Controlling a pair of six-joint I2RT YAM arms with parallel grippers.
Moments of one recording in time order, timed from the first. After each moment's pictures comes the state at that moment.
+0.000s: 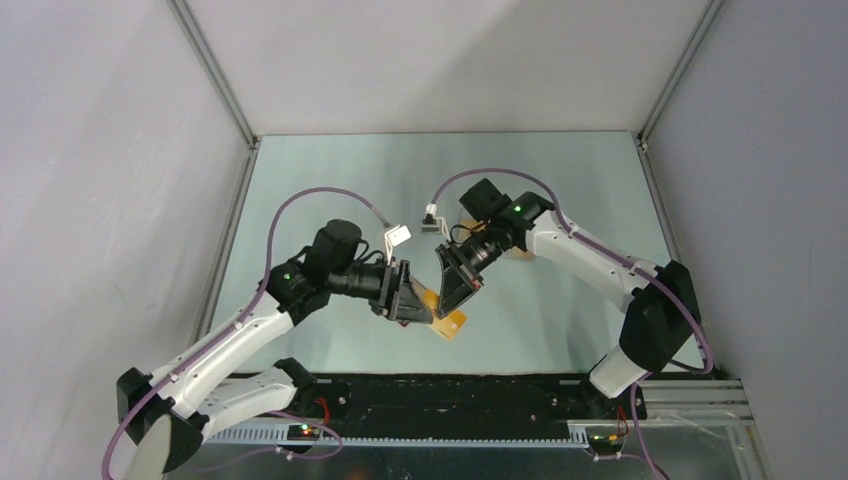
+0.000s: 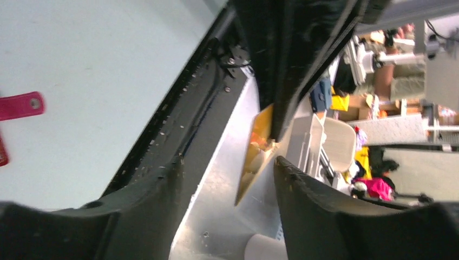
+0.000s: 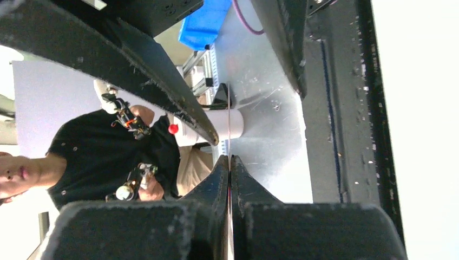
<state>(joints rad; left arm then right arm) -0.69 0.96 0.83 -0.49 0.79 -0.54 0.74 1.61 1.39 -0.99 -1.21 0.03</state>
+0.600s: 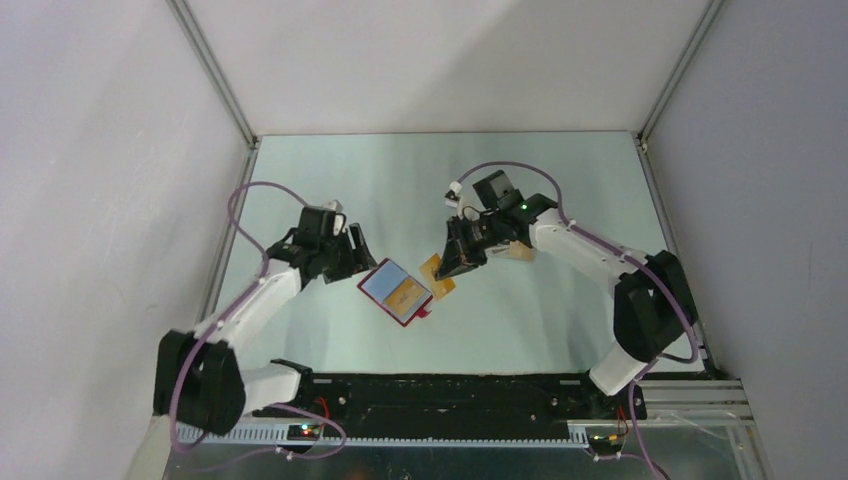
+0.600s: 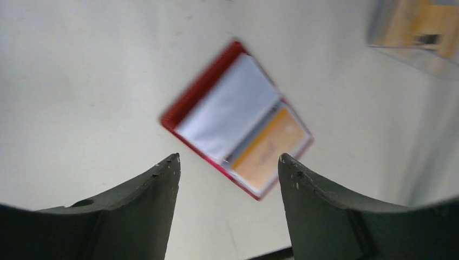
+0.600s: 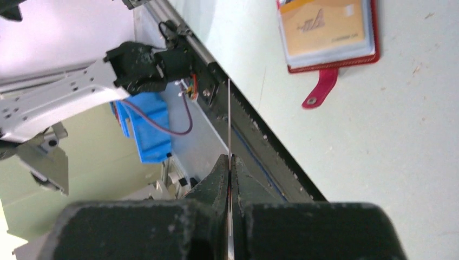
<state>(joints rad) -0.28 1.15 0.76 -0.49 0.17 -0.56 0.61 1.62 1.28 -0.63 -0.82 0.48</state>
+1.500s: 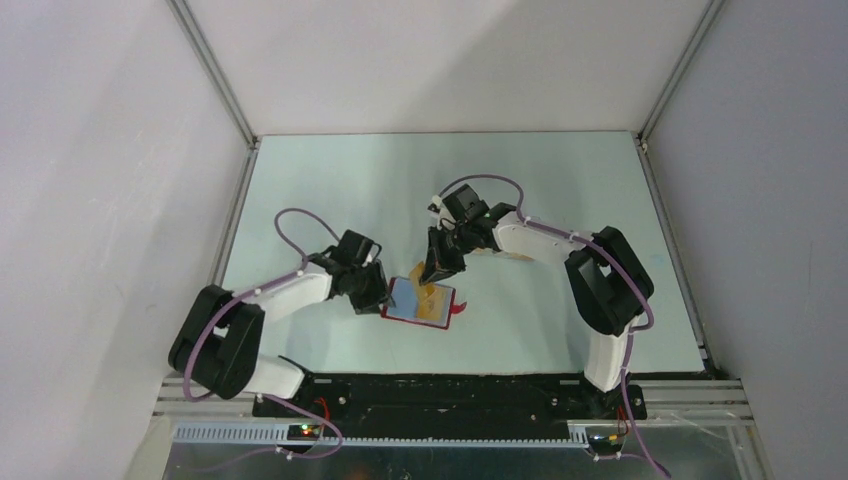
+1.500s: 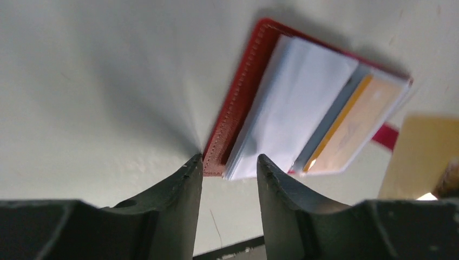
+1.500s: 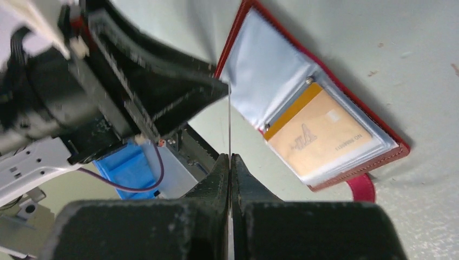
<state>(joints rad) -0.43 1.42 0.68 -0.42 0.17 -0.74 0.70 1.87 1.32 -0.45 -0.62 0.65</state>
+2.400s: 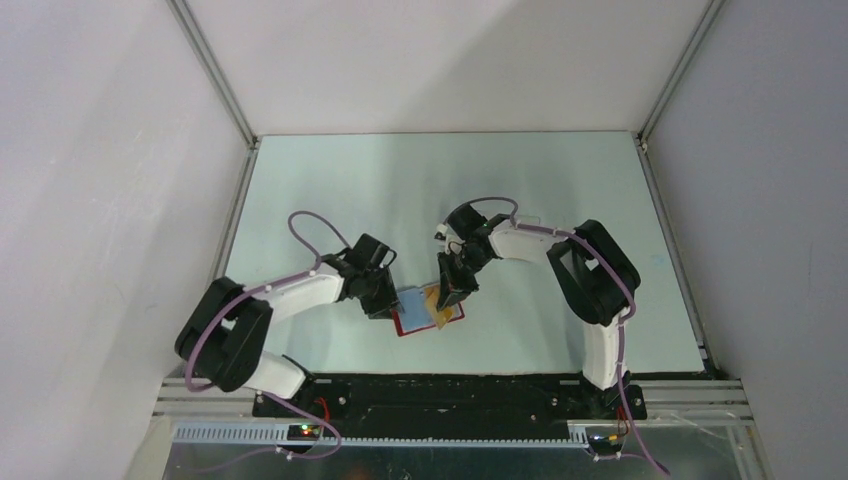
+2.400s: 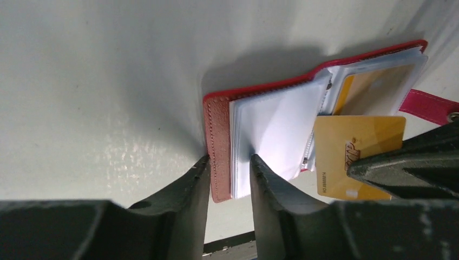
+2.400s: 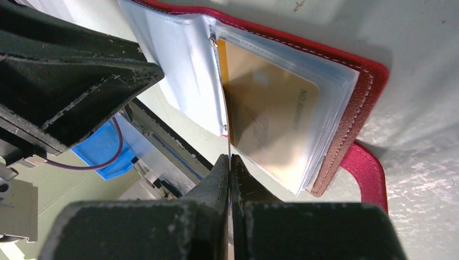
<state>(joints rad) -0.57 1.41 0.66 -0.41 0.13 -0.92 0.68 1.95 1.24 -0.57 -0.66 0.50</state>
